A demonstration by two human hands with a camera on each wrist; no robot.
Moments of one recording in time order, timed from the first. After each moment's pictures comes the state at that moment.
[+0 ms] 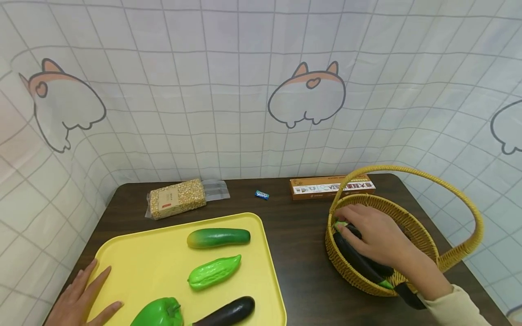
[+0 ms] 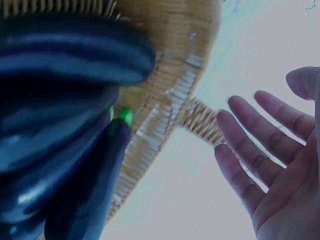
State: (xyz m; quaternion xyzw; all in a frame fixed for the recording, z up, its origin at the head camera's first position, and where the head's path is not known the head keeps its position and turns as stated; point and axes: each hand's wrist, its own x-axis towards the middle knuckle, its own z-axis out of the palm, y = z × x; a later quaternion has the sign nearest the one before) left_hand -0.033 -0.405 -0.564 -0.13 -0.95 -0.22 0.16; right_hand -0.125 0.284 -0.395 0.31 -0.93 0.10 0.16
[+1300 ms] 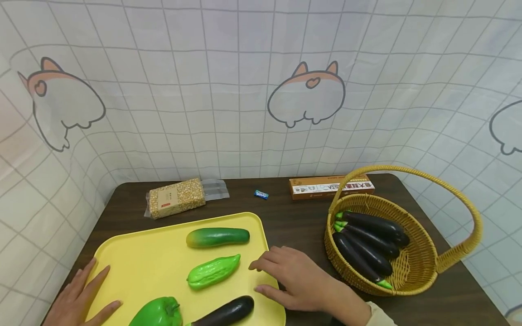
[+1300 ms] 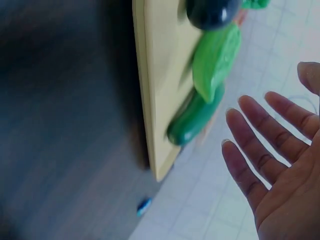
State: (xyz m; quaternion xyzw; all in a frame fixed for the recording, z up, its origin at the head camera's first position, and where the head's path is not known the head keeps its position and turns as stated) left_hand -0.032 -0.405 -0.564 -0.12 -0.96 -0.22 0.16; right_hand -0.087 0.137 -0.439 0.49 -0.84 0.21 0.06
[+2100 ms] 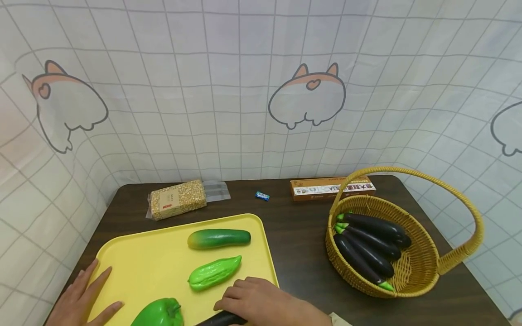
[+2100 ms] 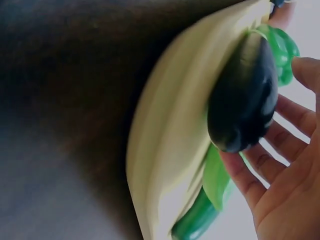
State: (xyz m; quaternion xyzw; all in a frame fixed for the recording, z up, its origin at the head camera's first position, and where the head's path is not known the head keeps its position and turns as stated) left_hand -0.033 -0.406 -0.565 -0.12 -0.96 -0.22 0.14; right_hand -0.074 0.069 -0.472 0.59 -0.80 0.08 -0.03
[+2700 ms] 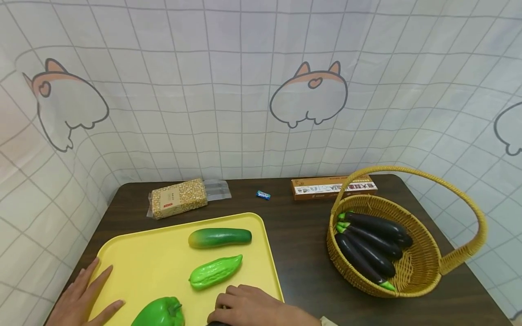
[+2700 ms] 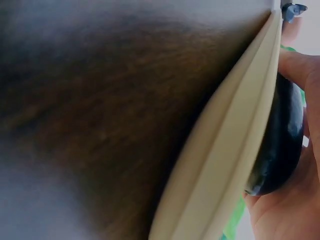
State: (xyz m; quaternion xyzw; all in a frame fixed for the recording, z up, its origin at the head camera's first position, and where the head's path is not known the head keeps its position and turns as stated) left_hand -0.033 -0.406 -0.561 -0.12 -0.96 -0.21 0.14; right_hand -0.068 0.051 -0.501 0.61 -0.78 0.13 0.00
